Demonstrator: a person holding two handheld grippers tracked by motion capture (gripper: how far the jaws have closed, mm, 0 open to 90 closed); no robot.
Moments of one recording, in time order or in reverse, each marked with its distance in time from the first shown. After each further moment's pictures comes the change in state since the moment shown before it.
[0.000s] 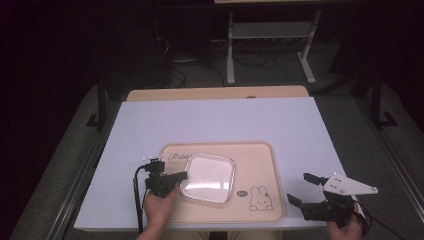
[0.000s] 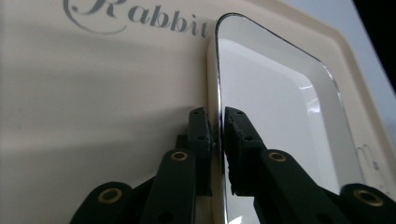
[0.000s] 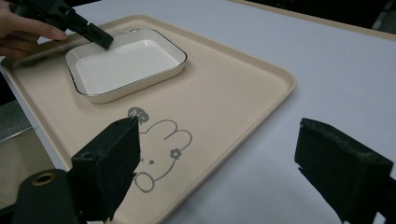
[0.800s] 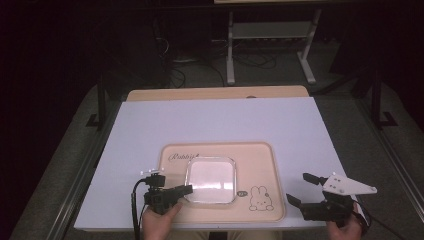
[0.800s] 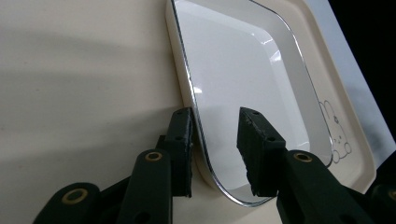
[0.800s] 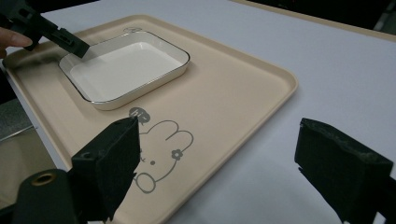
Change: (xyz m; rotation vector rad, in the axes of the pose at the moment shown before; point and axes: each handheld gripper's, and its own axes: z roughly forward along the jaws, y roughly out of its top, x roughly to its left) left arm -0.015 -0.031 -0.016 0.030 -0.068 0.040; right arm 0.001 0.001 0.001 0.000 0.006 -0.010
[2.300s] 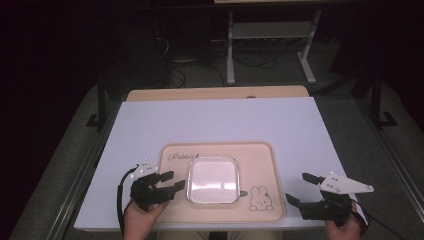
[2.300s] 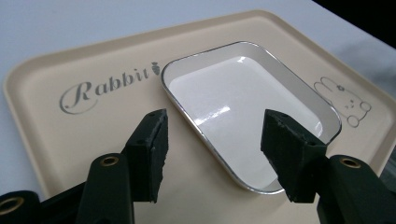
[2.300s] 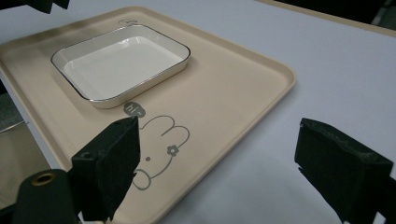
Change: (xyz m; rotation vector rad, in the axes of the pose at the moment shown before) left arm -0.008 0.019 -0.043 -0.112 0.019 0.543; right arm 0.000 0.000 0.003 0.029 -0.017 -0.005
